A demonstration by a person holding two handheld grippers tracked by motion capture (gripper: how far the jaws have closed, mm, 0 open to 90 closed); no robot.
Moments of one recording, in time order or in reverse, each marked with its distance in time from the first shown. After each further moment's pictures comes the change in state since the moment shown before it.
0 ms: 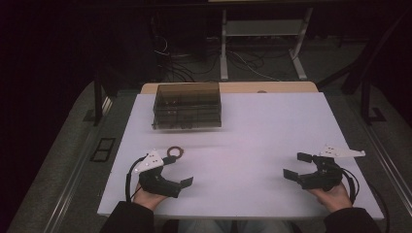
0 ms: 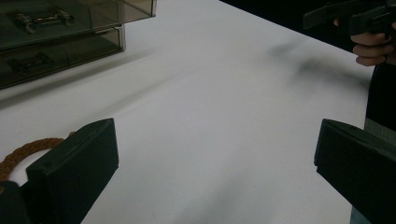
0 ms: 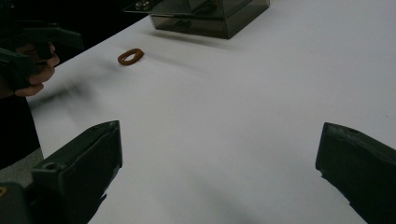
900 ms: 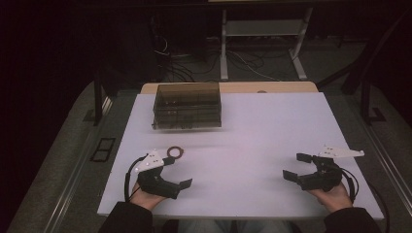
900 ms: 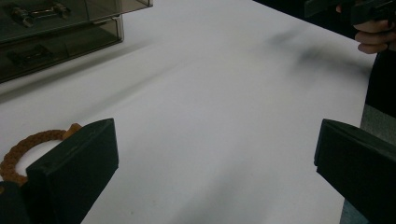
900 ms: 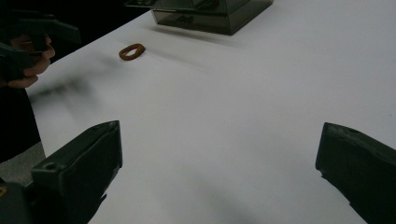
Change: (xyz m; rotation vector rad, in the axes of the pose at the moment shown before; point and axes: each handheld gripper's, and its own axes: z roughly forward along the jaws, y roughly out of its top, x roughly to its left) left arm -0.003 0.006 -0.005 0.061 0.001 0.015; right arm 0.001 0.000 0.000 0.016 0.004 -0.011
